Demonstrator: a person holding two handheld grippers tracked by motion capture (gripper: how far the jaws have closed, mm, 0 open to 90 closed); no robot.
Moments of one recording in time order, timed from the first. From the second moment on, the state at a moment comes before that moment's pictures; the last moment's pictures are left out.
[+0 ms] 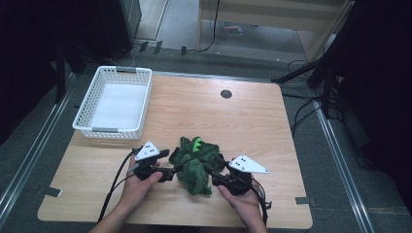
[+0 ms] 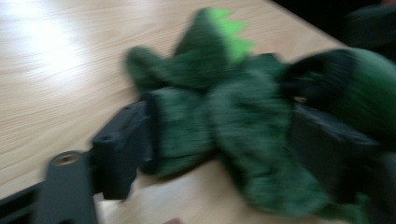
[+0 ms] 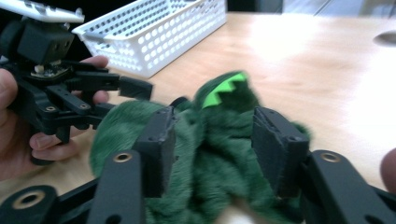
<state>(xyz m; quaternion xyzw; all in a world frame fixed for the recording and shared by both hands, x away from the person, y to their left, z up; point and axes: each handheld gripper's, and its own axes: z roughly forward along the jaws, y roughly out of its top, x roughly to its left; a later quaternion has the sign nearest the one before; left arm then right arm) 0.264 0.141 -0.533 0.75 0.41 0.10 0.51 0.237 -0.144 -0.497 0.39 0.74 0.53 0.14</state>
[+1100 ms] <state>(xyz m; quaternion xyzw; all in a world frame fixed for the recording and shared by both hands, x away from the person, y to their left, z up) 0.241 0.141 -0.542 0.85 0.25 0.03 0.46 0.375 -0.128 -0.480 0.51 0.72 0.42 0.21</state>
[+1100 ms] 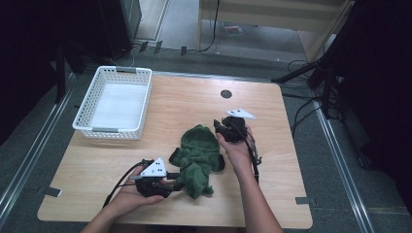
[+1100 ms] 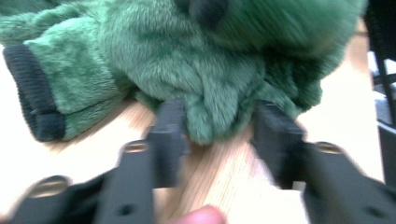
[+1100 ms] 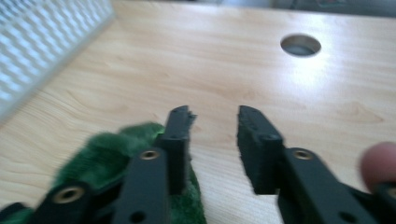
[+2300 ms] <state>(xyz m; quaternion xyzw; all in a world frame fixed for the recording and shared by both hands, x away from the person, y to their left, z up) 0.374 0.126 -0.532 0.74 0.50 0.13 0.43 0.367 -0.159 -0.518 0.52 0.73 0.41 0.19</state>
